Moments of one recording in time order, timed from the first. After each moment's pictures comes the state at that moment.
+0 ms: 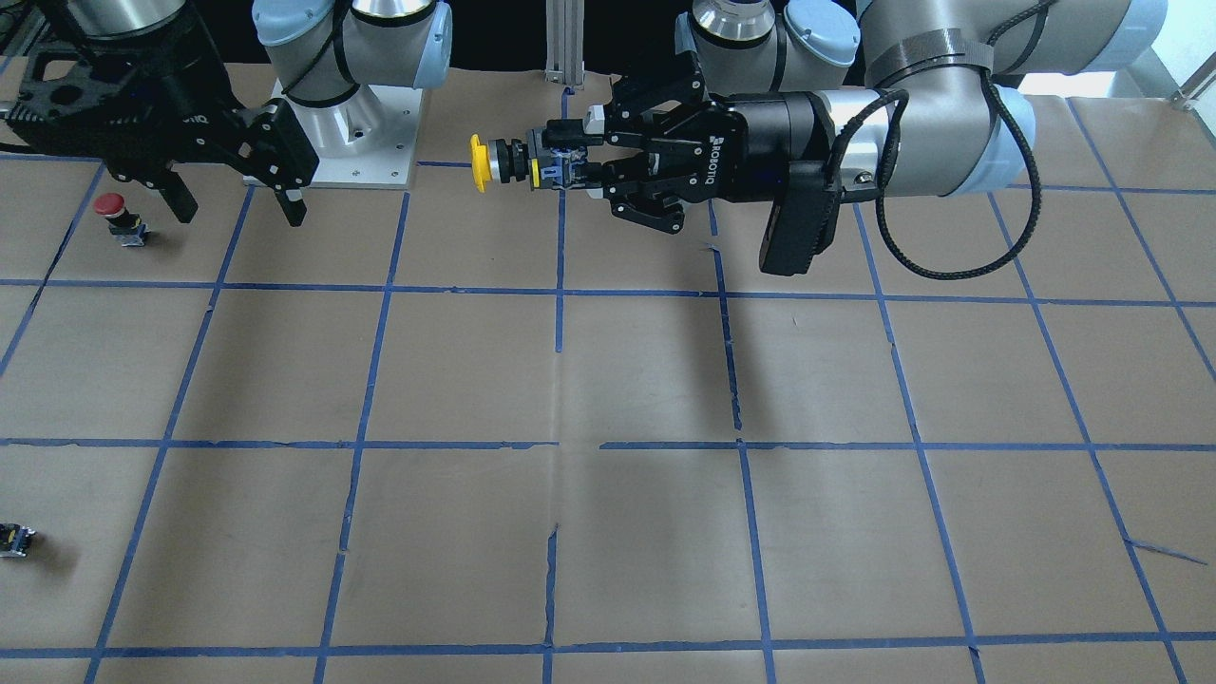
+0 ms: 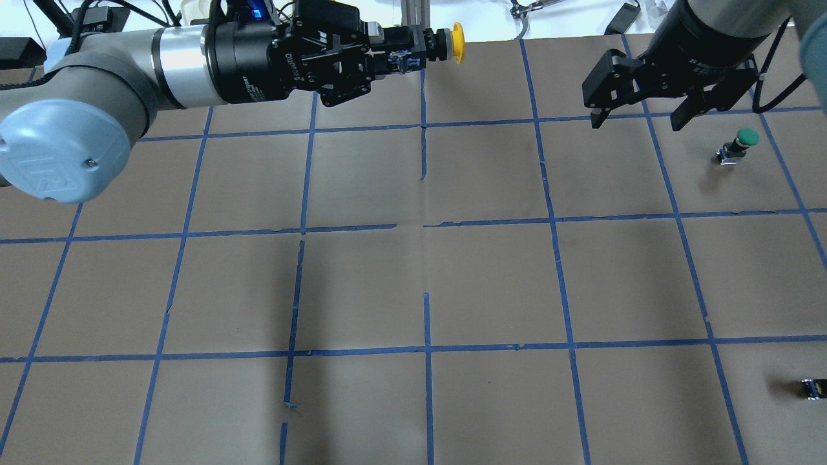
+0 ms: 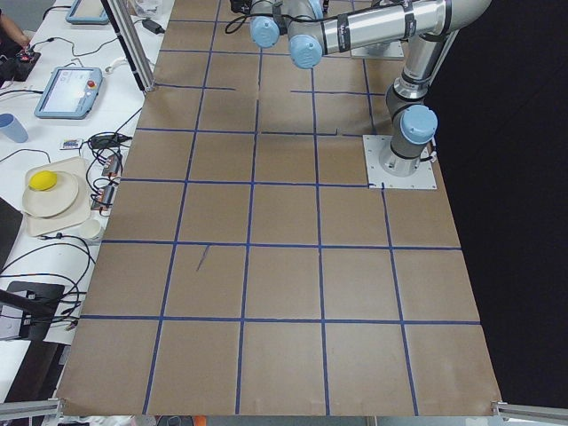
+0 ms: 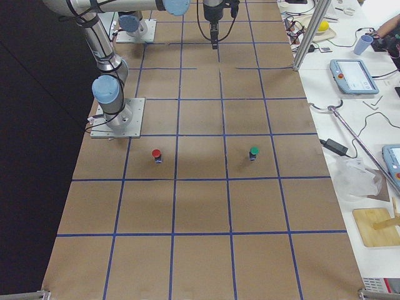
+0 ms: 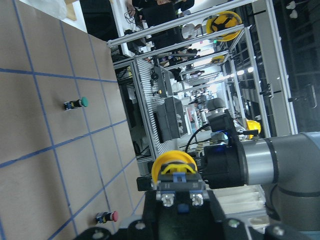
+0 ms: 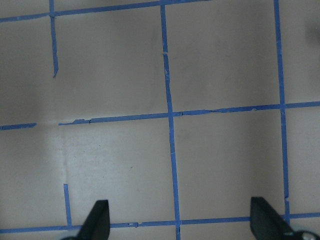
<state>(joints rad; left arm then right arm) -1.52 -1.62 -1.76 -1.67 0.02 0.45 1.49 -1.64 1.57 -1.61 -1.49 0.01</state>
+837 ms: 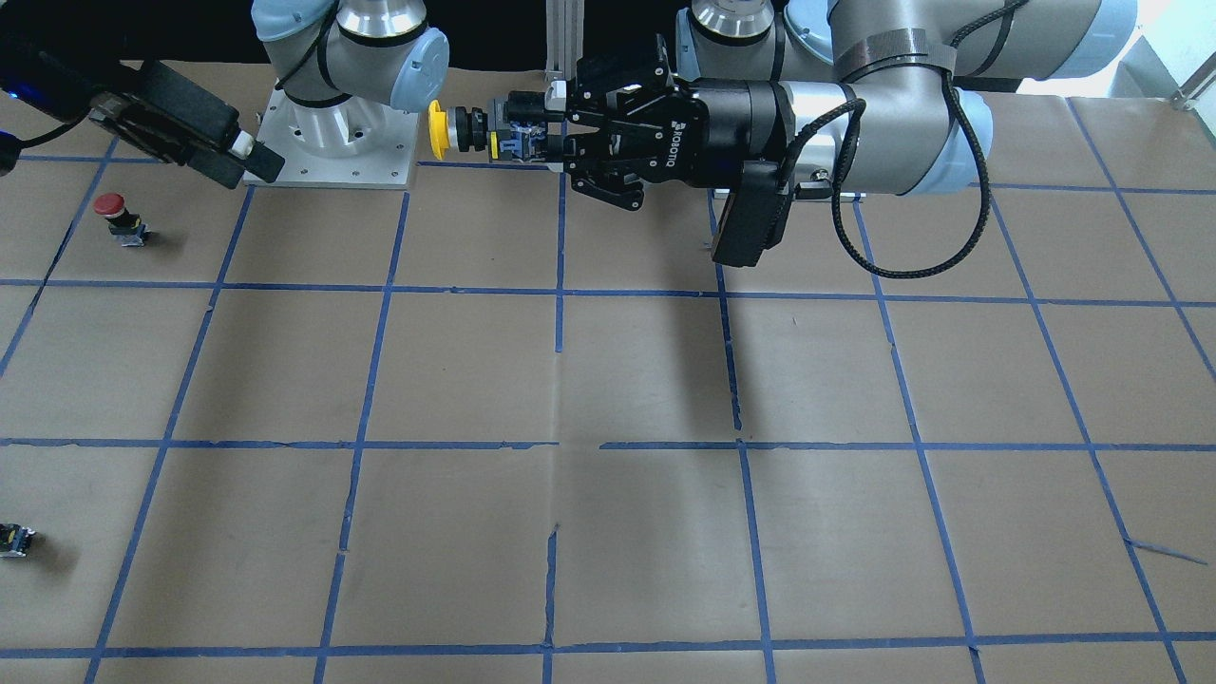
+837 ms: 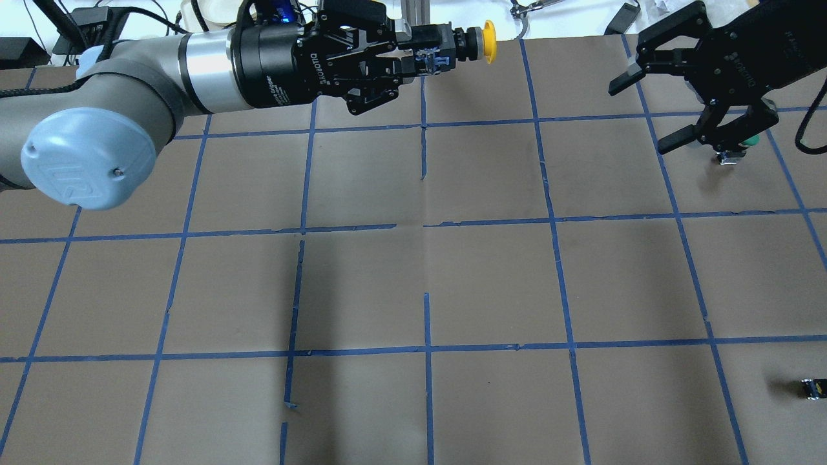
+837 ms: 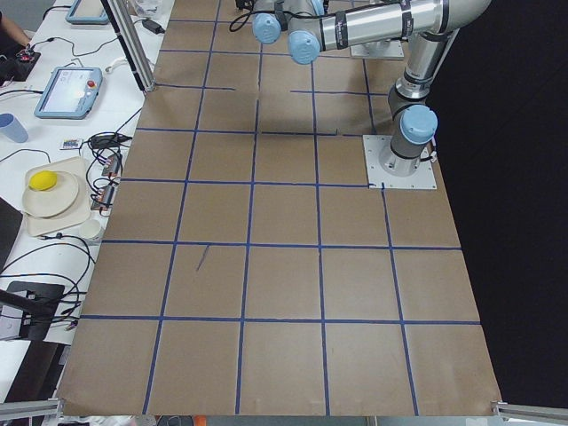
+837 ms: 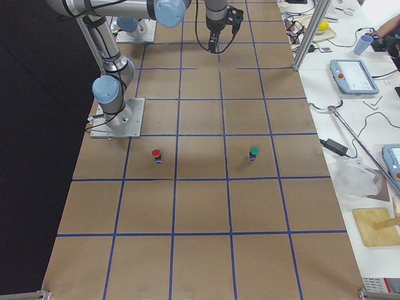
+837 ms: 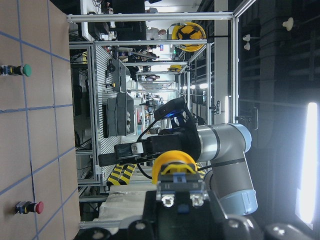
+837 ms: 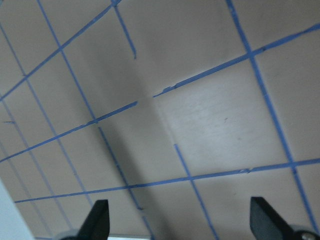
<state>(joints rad) -1.56 -1.62 -1.76 -1.67 -0.04 0.35 1.20 -1.65 1.57 -1.17 -0.80 0.04</state>
